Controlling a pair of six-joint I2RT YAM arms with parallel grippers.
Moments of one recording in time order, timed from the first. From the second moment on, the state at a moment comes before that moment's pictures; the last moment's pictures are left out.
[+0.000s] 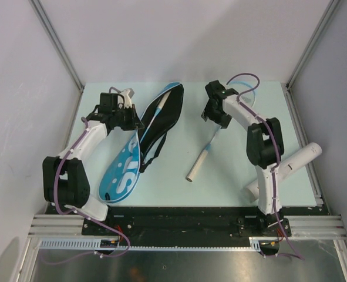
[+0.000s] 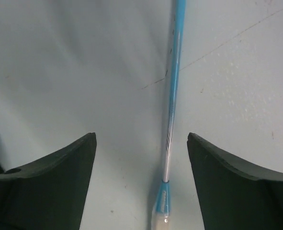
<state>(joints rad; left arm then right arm) -0.13 1.54 1.18 -0.43 0.44 -0.20 0.38 2.14 1.84 -0.85 0.24 0.80</state>
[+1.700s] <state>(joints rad) -0.12 1.53 1.18 -0.42 0.40 -0.17 0.51 1.70 1.72 -0.97 -0.02 -0.28</state>
